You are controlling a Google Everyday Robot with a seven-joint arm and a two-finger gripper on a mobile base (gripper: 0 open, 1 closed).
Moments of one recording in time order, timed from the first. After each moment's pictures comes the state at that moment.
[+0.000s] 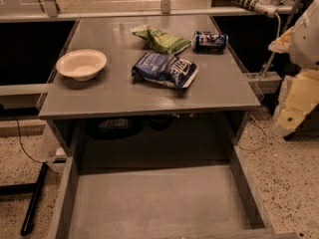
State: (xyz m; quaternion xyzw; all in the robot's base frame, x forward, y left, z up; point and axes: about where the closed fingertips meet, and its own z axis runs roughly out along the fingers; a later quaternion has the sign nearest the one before) arm 0.438 -0.217 0.976 -0.60 0.78 -0.03 0.16
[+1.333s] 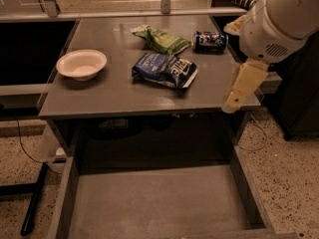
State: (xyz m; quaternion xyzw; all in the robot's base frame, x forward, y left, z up) arm 0.507 -0.150 0.972 -0.65 0.71 -0.04 0.27
